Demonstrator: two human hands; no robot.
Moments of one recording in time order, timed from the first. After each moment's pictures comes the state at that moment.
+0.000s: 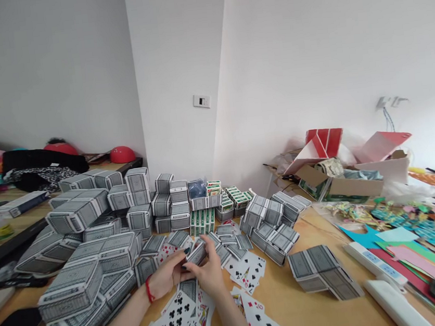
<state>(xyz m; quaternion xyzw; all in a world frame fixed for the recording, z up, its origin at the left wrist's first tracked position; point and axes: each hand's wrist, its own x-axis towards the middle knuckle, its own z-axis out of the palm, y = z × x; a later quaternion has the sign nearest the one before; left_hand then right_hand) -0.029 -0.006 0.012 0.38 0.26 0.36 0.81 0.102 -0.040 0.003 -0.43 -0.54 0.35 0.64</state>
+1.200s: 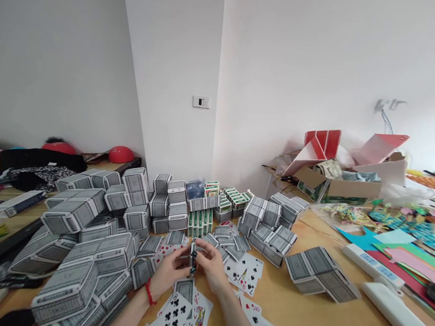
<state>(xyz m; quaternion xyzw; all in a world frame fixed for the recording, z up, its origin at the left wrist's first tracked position) -0.022 -0.003 0.003 0.57 0.30 0.41 0.64 0.116 -0.033 0.008 -0.37 -0.40 0.54 0.64</state>
